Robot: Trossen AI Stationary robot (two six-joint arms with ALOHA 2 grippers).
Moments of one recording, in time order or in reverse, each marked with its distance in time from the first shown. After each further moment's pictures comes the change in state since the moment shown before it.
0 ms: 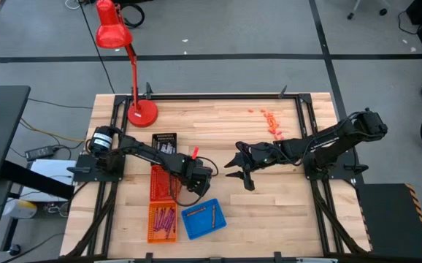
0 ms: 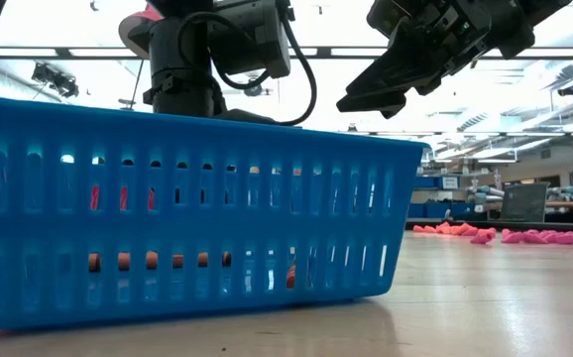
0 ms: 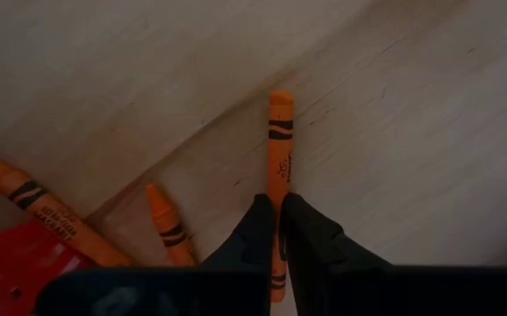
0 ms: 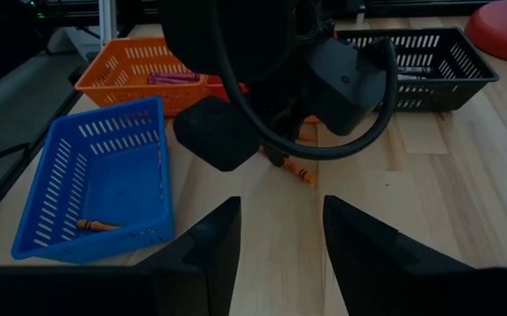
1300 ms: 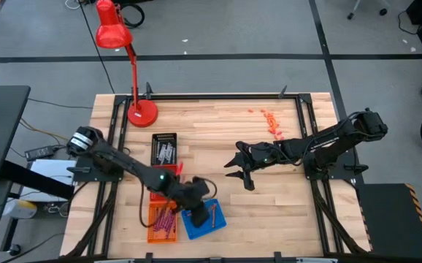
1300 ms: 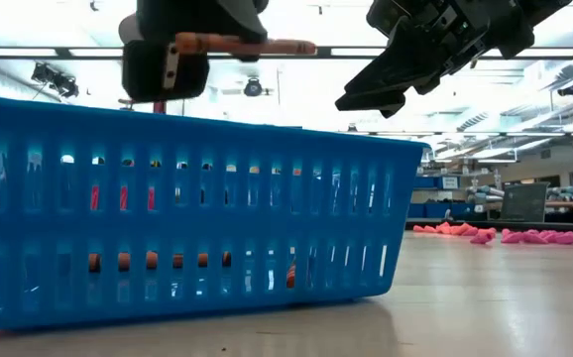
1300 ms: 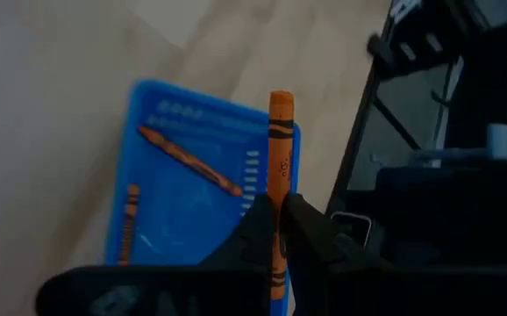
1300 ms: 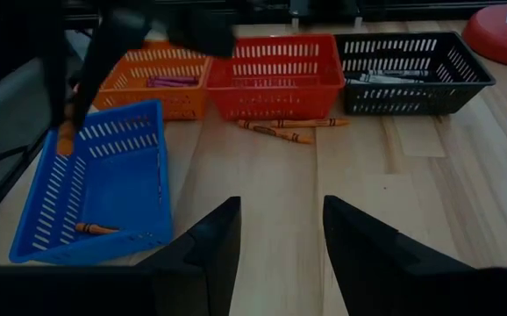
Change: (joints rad) left arm -0.229 -0.208 -0.001 0.408 0.005 0.107; right arm 0.000 0.000 0.000 0.007 0.004 -0.002
